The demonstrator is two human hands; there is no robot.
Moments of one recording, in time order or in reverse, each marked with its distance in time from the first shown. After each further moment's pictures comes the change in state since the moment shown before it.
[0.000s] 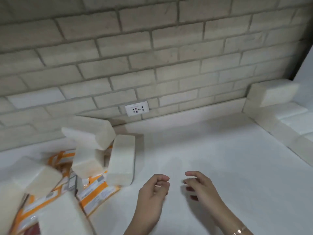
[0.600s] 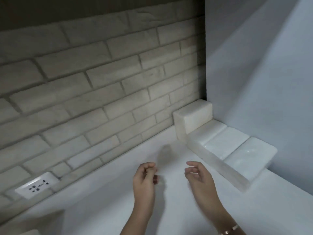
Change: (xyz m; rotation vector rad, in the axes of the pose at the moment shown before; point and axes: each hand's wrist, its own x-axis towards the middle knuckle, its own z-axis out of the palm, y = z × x) left_hand 0.195 0.128 0.296 -0.197 0.043 0.191; right_hand 0.147 -0.048 -0.269 0.321 0.484 -0.323
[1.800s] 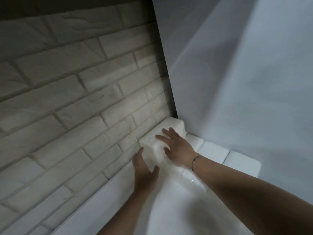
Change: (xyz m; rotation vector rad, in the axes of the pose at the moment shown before) left_hand 0.173 -0.066 0.150 0.510 -0.318 0.441; right_hand 0.269 -0.037 -0.029 -1.145 -0.227 -0.557
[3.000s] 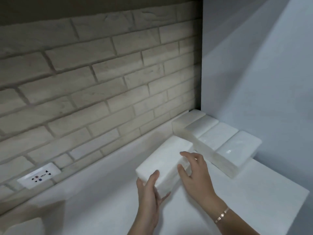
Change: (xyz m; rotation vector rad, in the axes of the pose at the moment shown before) left_hand -0.273 0.066 -0.142 -0.936 0.167 -0.711; right_hand -0.264 -0.183 0.024 0.490 0.264 0.212
